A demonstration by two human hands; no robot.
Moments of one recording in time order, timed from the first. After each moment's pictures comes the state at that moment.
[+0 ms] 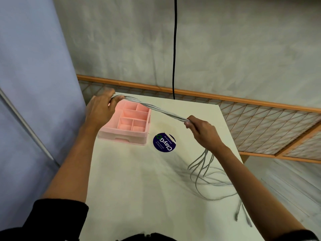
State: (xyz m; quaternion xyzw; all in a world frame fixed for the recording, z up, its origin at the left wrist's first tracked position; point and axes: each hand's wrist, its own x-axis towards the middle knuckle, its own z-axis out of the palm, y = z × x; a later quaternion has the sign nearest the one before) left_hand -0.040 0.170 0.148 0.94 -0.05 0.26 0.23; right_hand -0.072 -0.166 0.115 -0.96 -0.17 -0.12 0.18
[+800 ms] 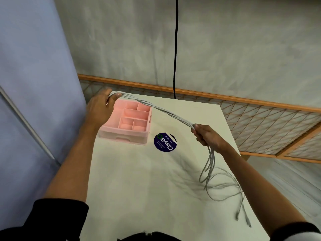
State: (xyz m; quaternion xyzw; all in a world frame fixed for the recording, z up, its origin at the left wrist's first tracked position) left_hand -0.035 0.176 0.142 0.93 0.00 0.26 0.28; right_hand -0.062 -0.188 0.098 -0.83 -0.06 0.12 0.55
